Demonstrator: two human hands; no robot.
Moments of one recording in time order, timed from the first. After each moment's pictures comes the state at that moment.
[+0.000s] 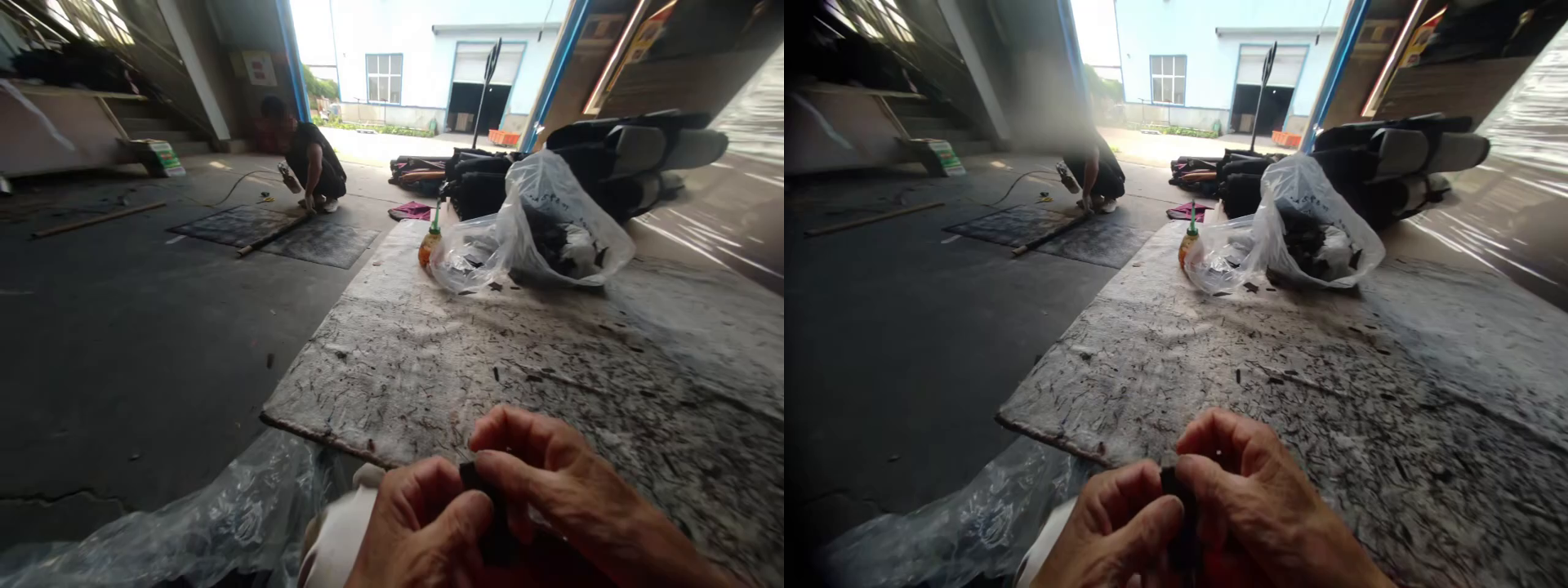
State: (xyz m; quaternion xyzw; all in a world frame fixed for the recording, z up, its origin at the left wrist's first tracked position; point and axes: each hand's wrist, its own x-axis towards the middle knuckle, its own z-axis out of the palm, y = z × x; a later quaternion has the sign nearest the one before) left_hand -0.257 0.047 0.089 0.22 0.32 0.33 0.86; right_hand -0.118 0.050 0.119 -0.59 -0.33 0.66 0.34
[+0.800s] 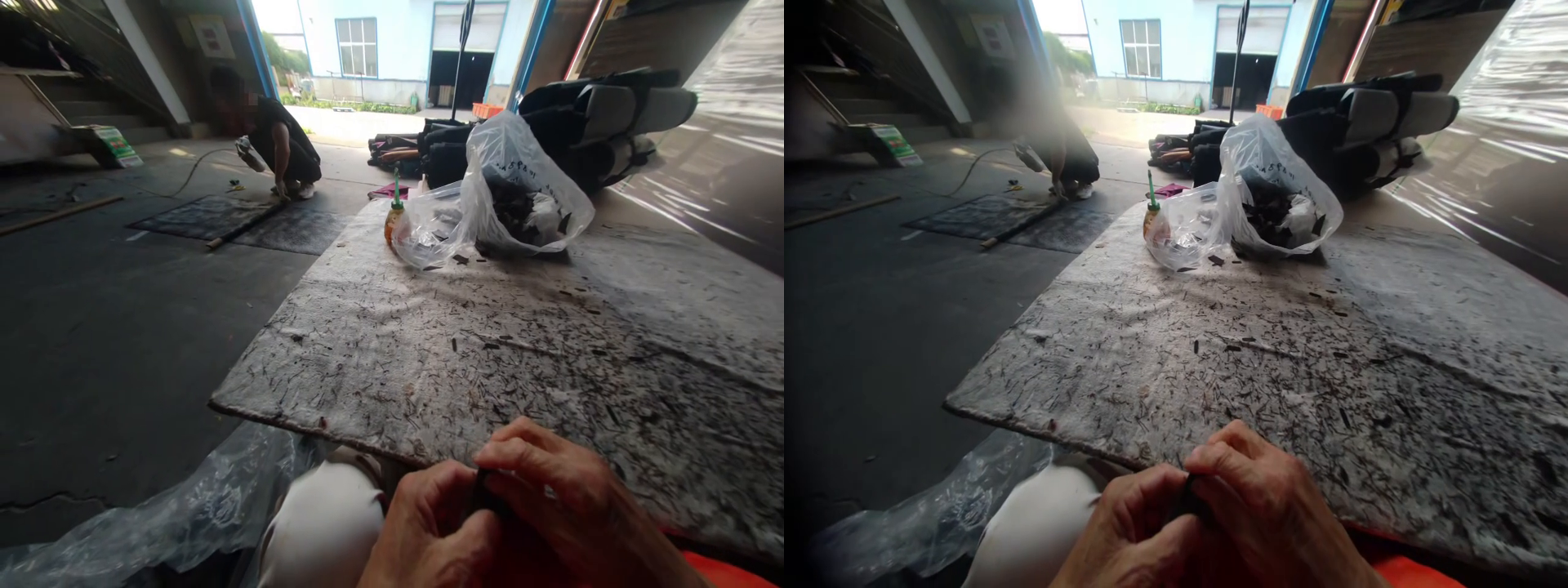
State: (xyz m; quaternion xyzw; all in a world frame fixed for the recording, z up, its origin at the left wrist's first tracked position) left_hand -0.210 0.025 0.080 0.43 0.41 0.22 0.78; right_hand -0.040 0.000 0.060 -0.50 -0.77 0.25 0.31
